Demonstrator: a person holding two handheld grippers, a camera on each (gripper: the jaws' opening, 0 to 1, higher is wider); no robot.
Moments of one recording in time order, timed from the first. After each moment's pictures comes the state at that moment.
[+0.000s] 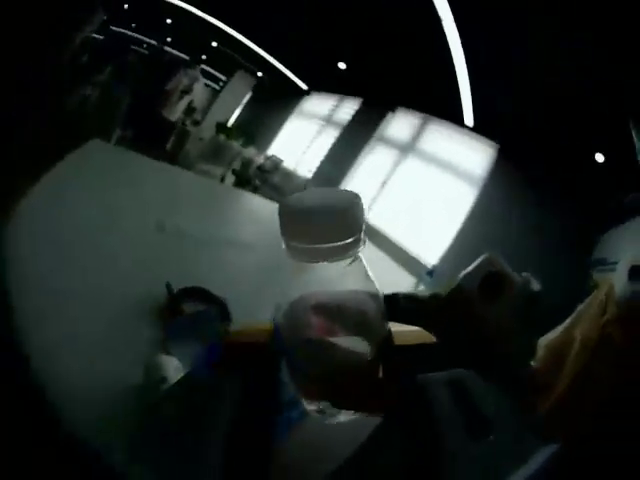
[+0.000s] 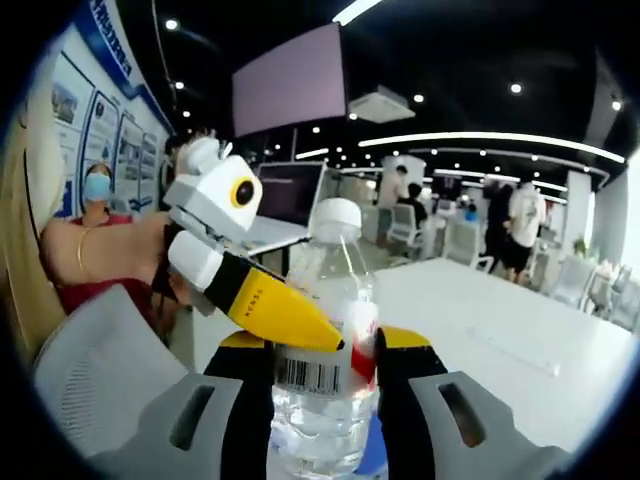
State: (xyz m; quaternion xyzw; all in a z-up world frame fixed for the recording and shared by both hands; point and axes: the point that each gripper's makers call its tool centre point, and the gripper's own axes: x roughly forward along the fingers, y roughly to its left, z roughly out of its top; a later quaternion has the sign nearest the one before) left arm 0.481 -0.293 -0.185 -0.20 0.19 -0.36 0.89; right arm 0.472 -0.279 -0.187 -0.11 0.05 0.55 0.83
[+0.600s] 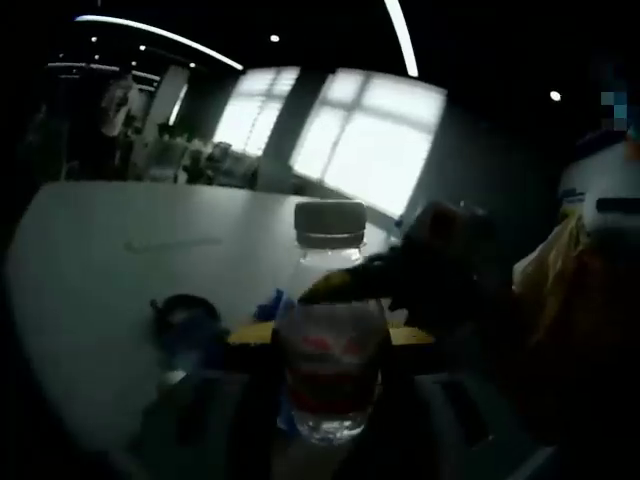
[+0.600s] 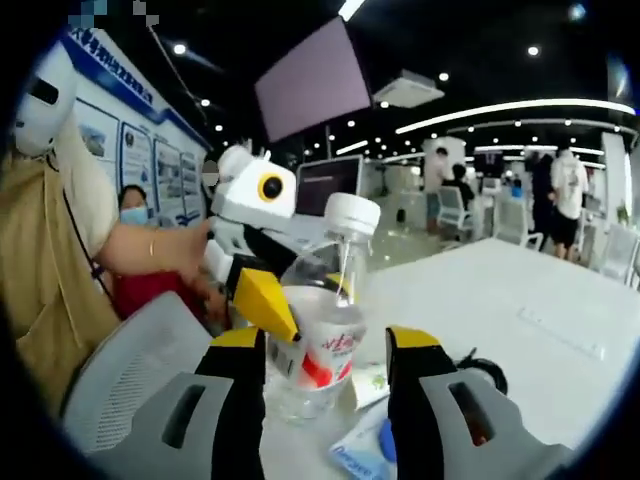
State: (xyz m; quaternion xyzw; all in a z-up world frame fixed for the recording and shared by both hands) left arm 0.456 -0.295 -0.188 -0.10 0.19 -0.48 0.85; right arm 0.451 -0.290 -0.190 -0.05 0.10 0.65 0.76
